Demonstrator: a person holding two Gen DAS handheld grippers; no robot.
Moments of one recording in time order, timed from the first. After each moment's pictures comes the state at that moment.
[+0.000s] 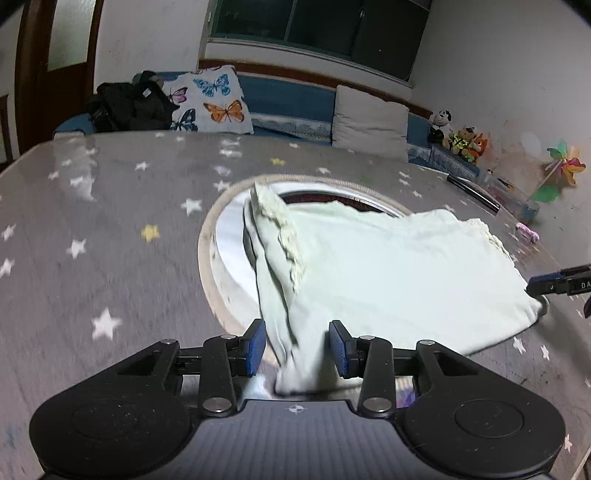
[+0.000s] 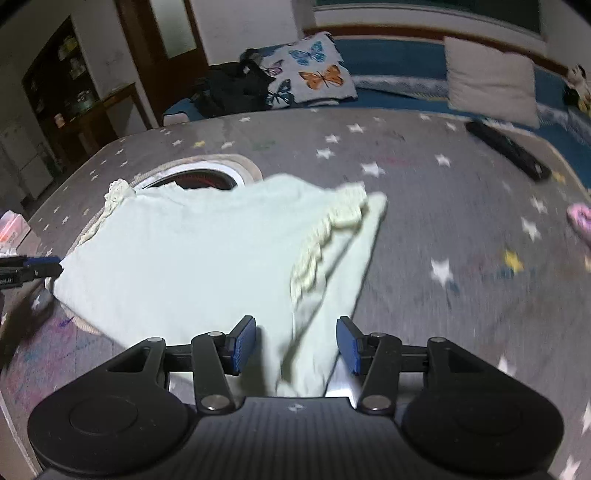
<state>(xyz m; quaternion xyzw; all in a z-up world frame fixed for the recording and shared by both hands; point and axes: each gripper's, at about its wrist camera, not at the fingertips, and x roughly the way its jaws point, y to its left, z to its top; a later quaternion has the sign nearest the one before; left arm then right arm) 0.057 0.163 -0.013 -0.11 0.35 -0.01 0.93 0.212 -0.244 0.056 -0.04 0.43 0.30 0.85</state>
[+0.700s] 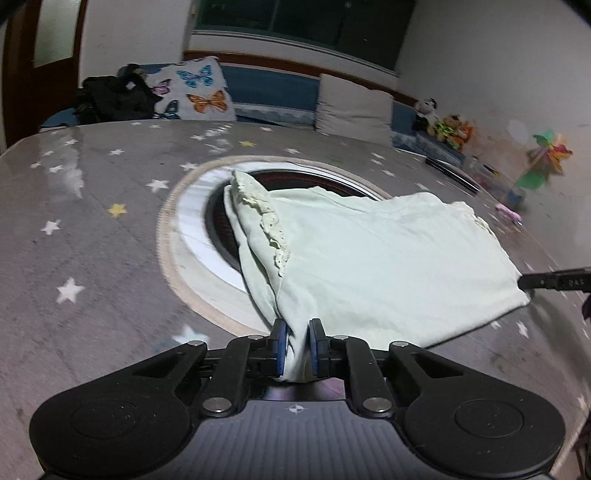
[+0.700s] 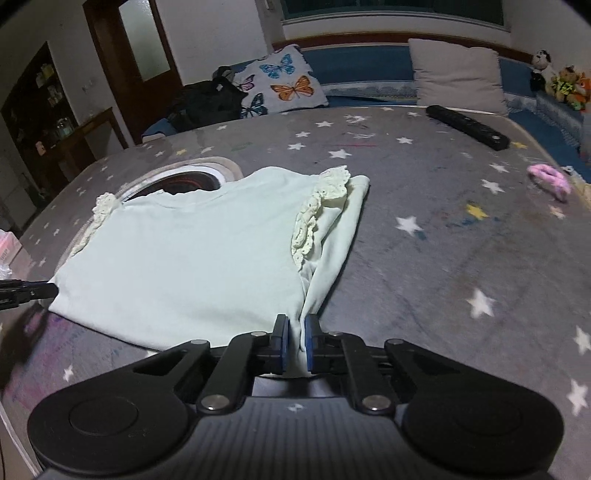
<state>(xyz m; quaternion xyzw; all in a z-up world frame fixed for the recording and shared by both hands) 0.041 0.130 -0.015 -0.10 0.37 -0.05 0.92 0.173 -0.271 0.051 -0.01 0.42 0.26 0.87</state>
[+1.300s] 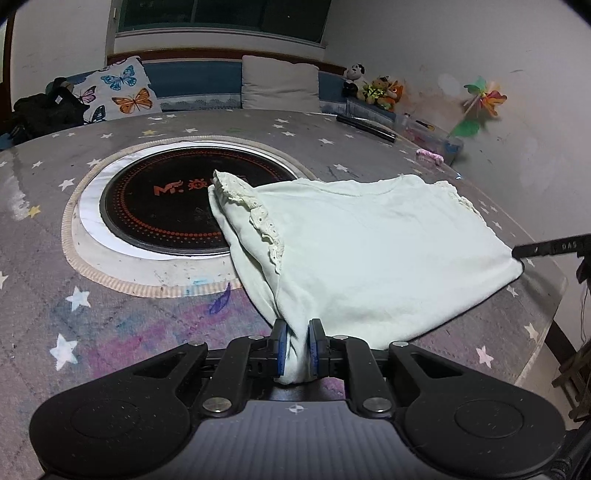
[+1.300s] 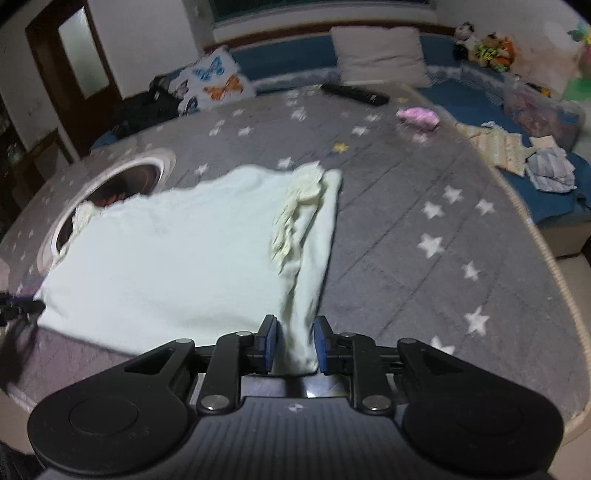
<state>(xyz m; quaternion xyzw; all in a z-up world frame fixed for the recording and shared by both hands) 0.011 0.063 -0.012 -0.05 0.38 -0.14 0.91 0.093 -0.366 0.071 0.02 0.43 0.16 0.89</state>
